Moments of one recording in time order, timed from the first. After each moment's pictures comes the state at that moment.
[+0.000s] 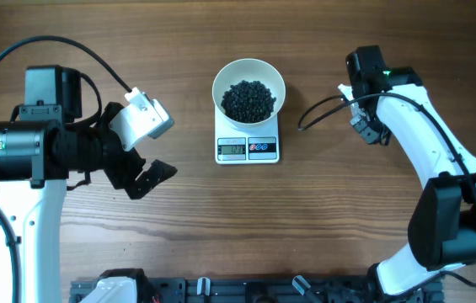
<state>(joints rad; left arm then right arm) 0.01 1.28 1.54 -1.52 0.53 0.88 0.14 1.78 1.33 -1.05 0.48 -0.45</state>
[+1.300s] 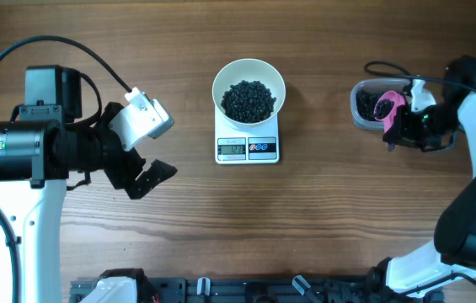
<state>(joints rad) 0.01 1.28 1.55 -1.52 0.53 0.88 -0.33 1.78 1.34 -1.16 -0.38 -0.17</state>
